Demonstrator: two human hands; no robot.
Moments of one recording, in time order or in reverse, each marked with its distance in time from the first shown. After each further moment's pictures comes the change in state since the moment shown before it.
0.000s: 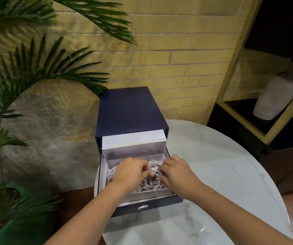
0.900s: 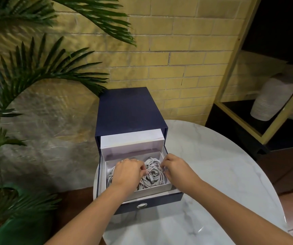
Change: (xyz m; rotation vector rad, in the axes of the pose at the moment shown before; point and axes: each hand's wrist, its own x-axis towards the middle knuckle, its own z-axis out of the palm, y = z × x) left_hand -0.004 -0.008 0.016 0.047 0.087 -0.013; right_hand 0.007 0.012 0.006 0.174 -0.040 0.124
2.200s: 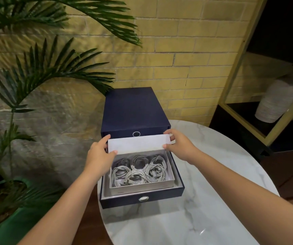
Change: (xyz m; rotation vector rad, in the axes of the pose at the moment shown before) left_hand -0.018 -0.044 -0.069 -0.540 0.194 -0.516; right_hand 0.037 -0.008 -0.056 0.614 0.018 0.303
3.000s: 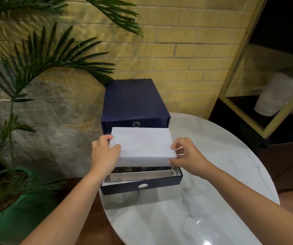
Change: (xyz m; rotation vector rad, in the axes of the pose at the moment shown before) left_hand -0.028 -0.002 0.019 -0.077 0.033 -0.121; right_hand -0.060 0.032 0.007 -0.017 -0.038 -0.007
